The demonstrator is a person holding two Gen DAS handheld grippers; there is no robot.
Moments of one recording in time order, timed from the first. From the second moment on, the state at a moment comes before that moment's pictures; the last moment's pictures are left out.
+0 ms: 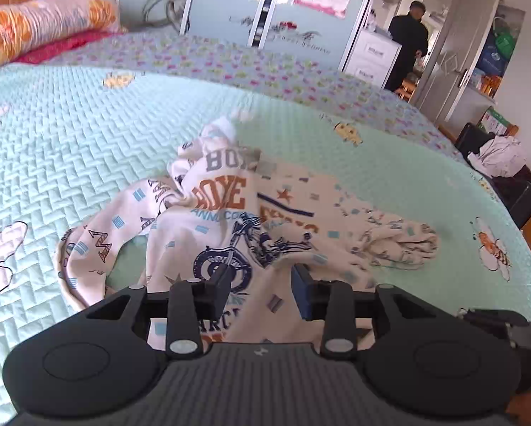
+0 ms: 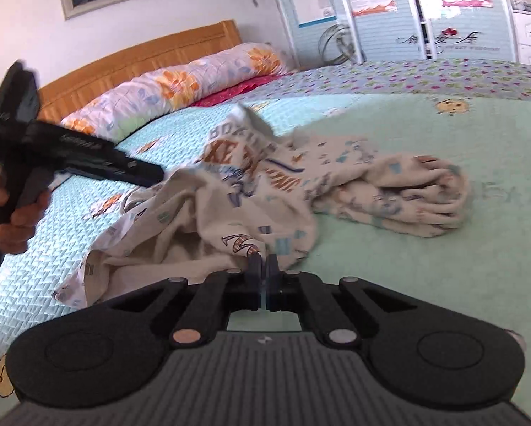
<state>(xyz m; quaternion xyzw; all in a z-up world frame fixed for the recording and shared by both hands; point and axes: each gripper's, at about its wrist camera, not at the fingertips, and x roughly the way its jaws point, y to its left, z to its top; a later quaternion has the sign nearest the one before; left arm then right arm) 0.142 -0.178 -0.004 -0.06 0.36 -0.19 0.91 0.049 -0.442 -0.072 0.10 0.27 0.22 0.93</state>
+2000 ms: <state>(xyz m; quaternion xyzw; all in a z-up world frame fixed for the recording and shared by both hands) 0.030 -0.239 -0.034 -0.05 0.48 -0.51 0.71 0.064 -0.526 -0.105 0.32 0.22 0.02 0.92</state>
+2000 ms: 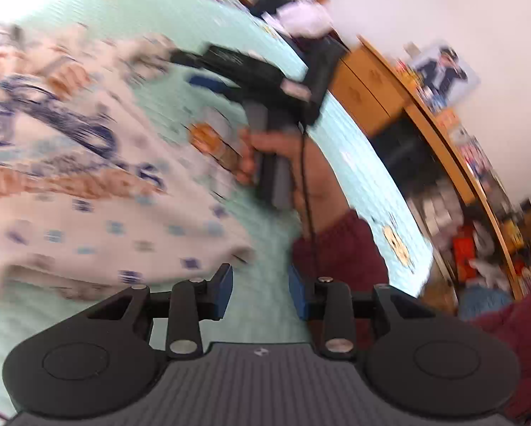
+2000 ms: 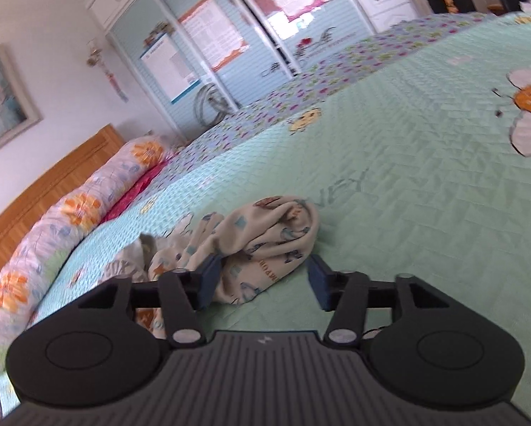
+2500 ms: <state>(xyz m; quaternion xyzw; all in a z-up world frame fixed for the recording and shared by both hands) 0.063 -0.149 -0.017 -0.15 0.45 -0.38 0.79 0.121 -0.511 -0.122 0.31 0.23 0.03 0.92</state>
